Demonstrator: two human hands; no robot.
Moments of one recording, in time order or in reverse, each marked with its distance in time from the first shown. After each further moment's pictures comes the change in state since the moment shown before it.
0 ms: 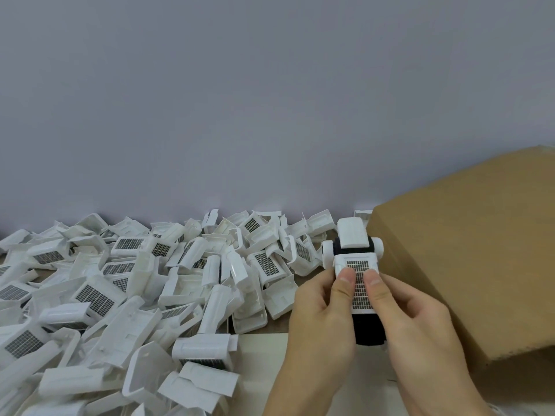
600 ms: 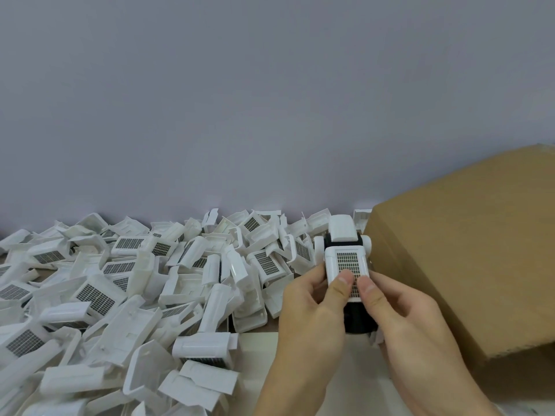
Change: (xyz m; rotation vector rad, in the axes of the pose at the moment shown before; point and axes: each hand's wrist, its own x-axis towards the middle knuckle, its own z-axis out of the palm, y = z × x) left_hand 0.000 0.005 -0.007 -0.050 0.027 -0.028; right_hand 0.003 0.005 -0.004 -0.019 -0.142 -0.013
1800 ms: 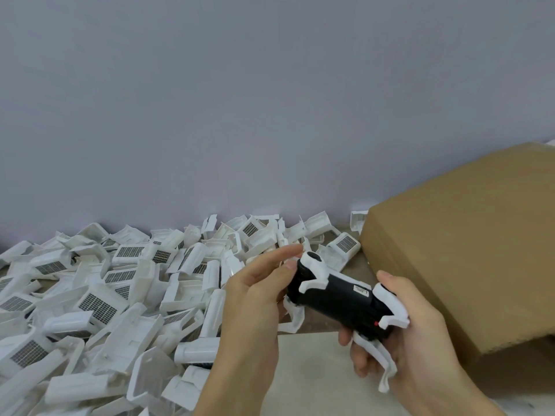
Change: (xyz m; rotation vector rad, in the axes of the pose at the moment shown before) left_hand 0.002 0.034 -0.040 -0.105 0.147 -0.011; right_hand -0.001 -0.015 -0.003 0.311 -0.070 0.439
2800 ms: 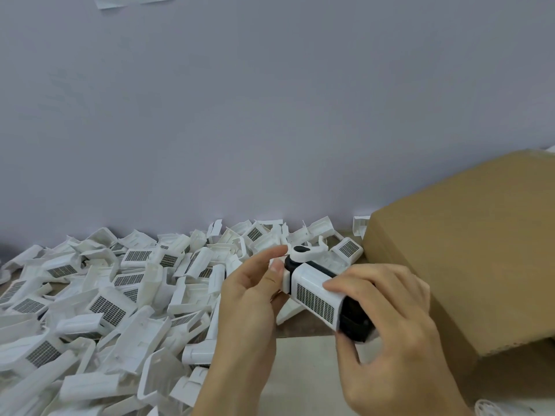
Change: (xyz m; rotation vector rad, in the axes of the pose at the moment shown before) left_hand 0.005 -0.002 -0.007 -0.065 0.053 0.024; right_hand -0.003 0.016 0.011 -1.203 0.279 -1.446
